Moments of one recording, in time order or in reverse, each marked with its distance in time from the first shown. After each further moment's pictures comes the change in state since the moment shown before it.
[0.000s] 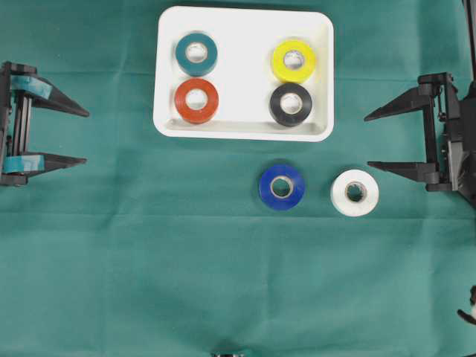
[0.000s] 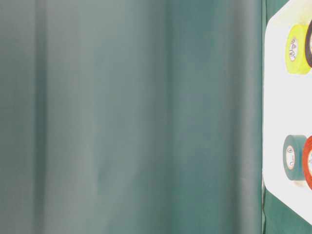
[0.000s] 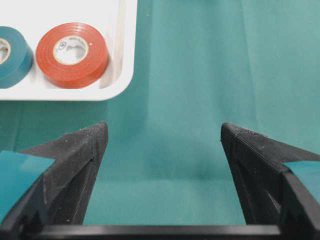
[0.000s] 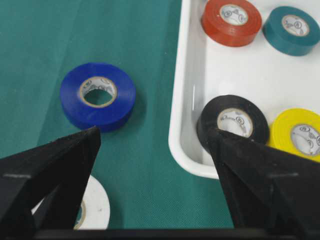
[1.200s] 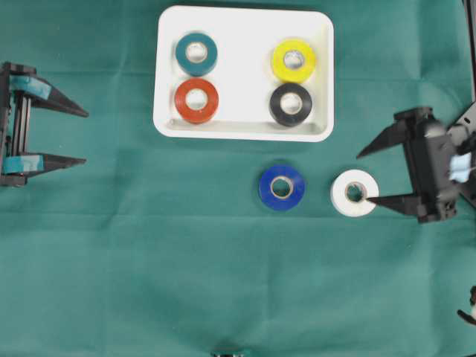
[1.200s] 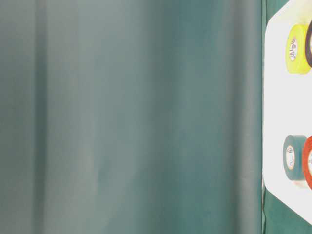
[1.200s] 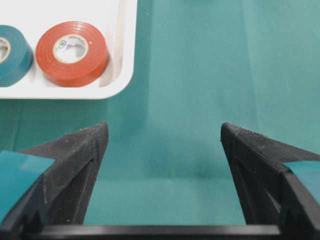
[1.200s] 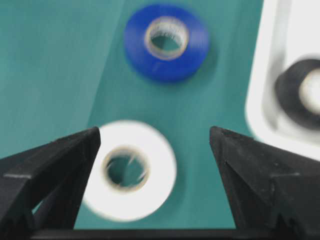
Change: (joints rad) left arm 0.000 -0.005 0.006 0.000 -0.008 0.000; right arm 0.219 0.216 -0.130 0.089 0.256 0.034
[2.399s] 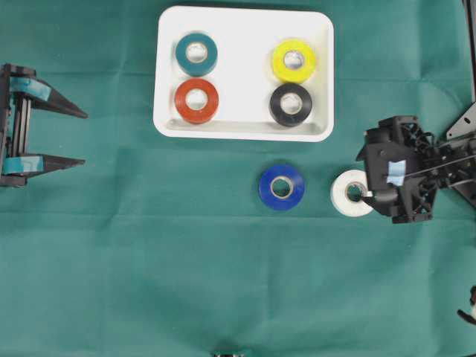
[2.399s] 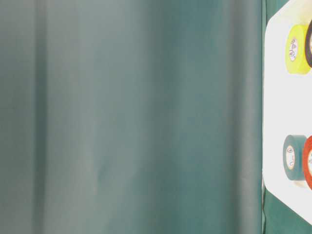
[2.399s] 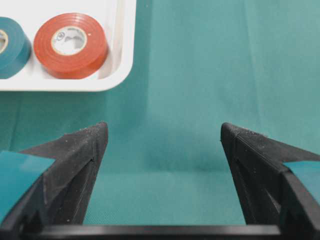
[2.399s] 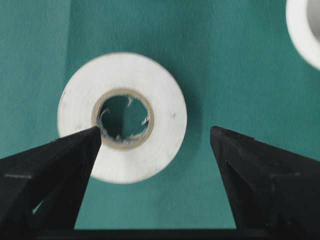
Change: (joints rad) left arm 0.000 0.000 0.014 -0.002 0.002 0.000; right arm -0.023 0.273 -0.066 0.035 0.089 0.066
